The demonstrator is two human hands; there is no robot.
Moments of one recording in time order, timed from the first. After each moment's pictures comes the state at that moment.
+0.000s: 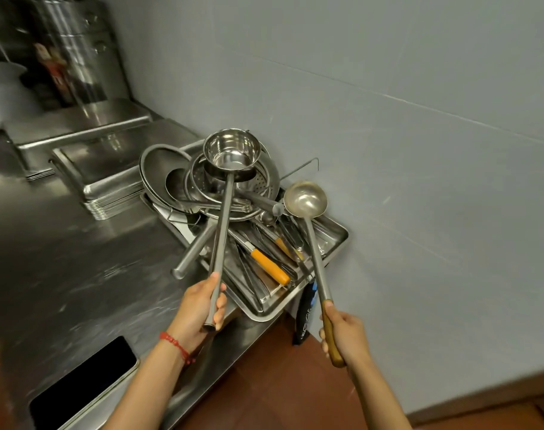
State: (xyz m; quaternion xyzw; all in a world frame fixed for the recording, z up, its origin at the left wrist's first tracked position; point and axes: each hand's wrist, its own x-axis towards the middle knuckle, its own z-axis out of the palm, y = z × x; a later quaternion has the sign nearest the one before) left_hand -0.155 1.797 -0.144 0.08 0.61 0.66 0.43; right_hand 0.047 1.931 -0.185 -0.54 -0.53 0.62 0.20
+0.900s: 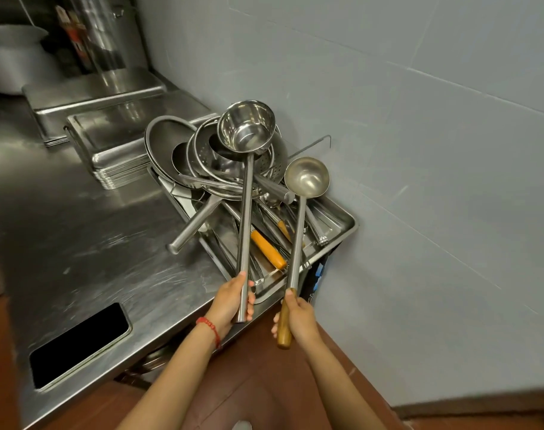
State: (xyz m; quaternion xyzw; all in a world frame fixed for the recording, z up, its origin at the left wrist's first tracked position) left_hand -0.113 1.849 -0.212 0.06 0.65 0.61 0.45; right_hand 0.004 1.935 -0.237 -0.48 -0.52 0.70 0.11
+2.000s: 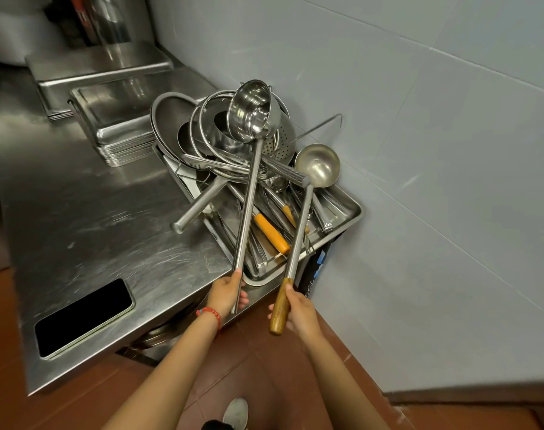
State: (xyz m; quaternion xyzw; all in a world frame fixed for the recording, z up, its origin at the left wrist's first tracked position) left_hand -0.115 1.836 -0.254 0.01 0.75 0.54 0.37; right_hand 0.015 1.926 -0.252 -0.47 -0.47 0.74 0.10
